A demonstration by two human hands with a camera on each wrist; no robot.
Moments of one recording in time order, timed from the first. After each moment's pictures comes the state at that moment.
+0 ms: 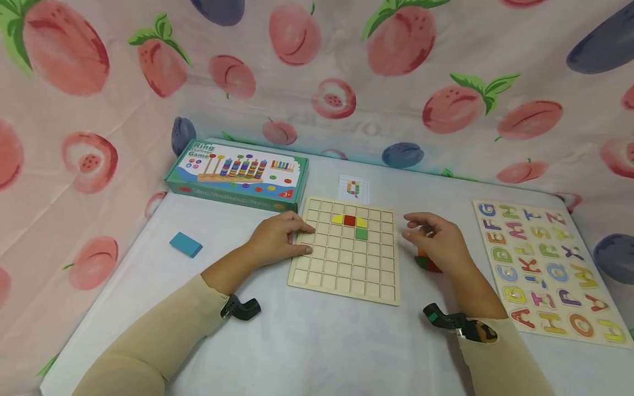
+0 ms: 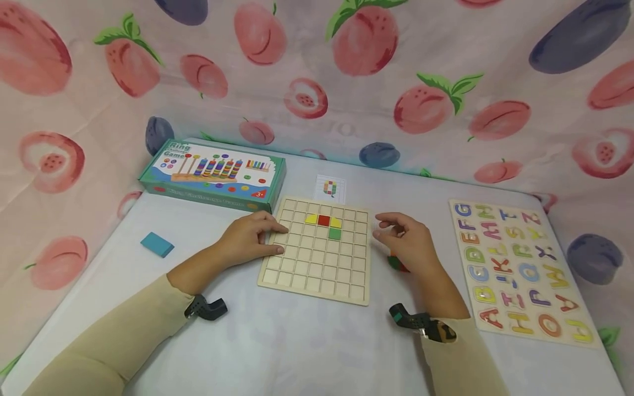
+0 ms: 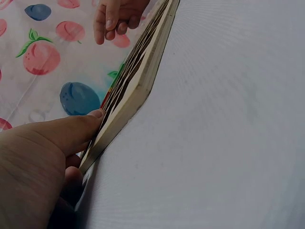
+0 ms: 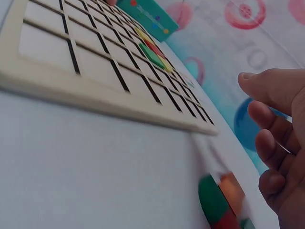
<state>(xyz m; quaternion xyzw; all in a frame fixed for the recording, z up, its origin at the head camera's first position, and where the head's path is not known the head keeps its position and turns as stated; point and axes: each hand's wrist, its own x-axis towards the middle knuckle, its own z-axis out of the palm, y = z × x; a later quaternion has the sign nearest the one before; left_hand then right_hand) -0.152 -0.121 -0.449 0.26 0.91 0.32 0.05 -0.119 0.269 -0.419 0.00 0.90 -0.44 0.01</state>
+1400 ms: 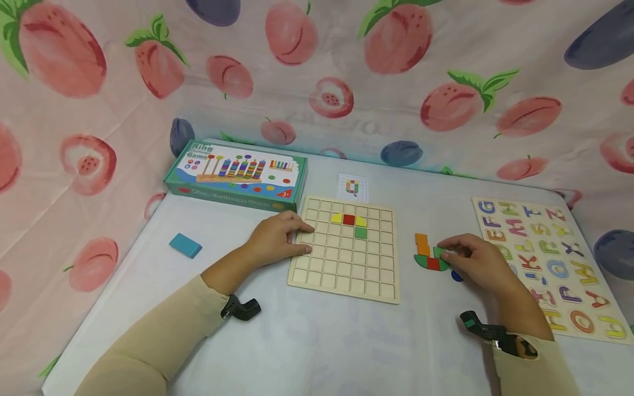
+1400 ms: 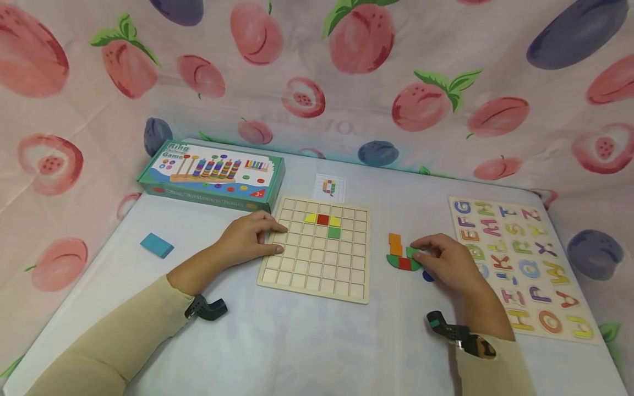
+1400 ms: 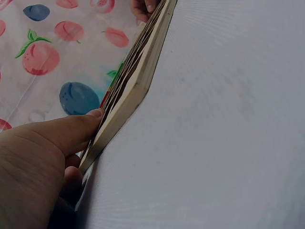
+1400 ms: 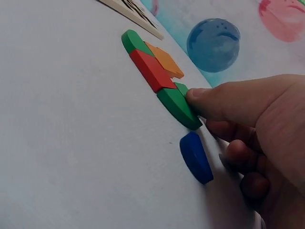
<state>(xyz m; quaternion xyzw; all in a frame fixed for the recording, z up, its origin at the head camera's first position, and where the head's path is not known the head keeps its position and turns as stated) -0.152 -0.121 -0.448 0.26 0.91 0.32 0.05 -0.091 0.353 -0.432 0.00 0.95 -0.31 0.07</state>
